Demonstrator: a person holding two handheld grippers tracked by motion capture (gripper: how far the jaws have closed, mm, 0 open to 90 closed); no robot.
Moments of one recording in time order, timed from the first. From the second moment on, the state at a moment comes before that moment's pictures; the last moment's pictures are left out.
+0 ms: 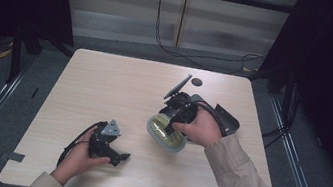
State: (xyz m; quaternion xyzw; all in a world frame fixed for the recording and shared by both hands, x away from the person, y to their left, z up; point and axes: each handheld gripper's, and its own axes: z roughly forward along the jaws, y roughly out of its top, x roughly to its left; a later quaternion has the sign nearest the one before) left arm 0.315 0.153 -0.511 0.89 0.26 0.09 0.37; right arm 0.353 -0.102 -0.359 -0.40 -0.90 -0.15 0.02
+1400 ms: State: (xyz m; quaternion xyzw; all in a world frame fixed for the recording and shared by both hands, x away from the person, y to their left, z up) left arm 0.315 0.153 -0.511 0.89 0.26 0.09 0.37; right arm 0.391 -0.165 -0.356 -0.44 -0.88 -0.15 -0.02
